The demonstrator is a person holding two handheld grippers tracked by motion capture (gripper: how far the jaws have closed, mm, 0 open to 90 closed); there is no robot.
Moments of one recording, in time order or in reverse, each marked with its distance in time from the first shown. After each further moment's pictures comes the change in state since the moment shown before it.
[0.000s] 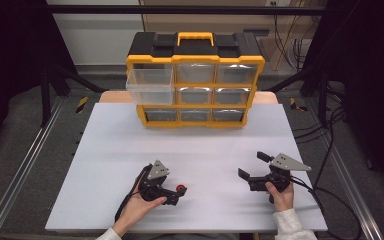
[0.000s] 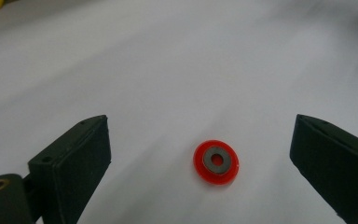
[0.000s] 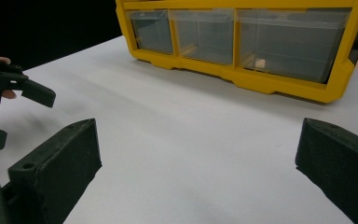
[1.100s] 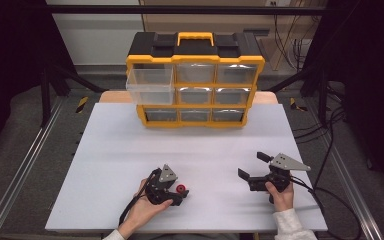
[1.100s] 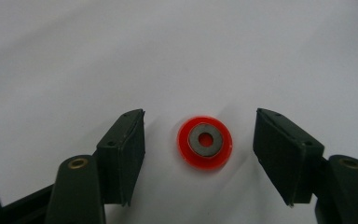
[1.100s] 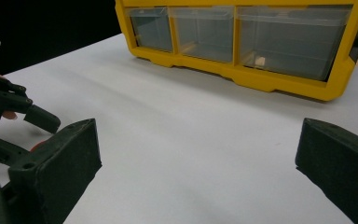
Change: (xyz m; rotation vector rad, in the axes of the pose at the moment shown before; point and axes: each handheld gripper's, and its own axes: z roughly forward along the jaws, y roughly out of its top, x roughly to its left) left arm -0.012 -0.003 0.016 0.124 0.020 0.025; right arm 0.000 0.000 0.001 0.010 0.000 0.002
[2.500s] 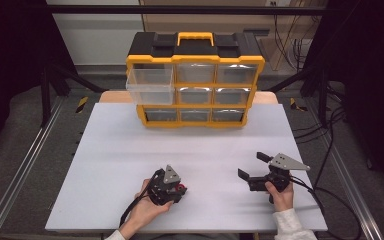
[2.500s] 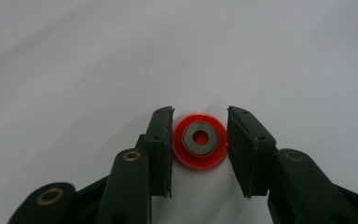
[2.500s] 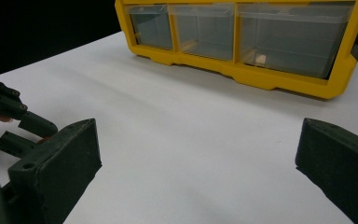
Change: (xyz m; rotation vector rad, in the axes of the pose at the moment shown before) left arm -0.006 0.004 0.001 0.038 0.037 0.035; right arm 0.000 0.000 0.001 0.007 -0.002 -0.001
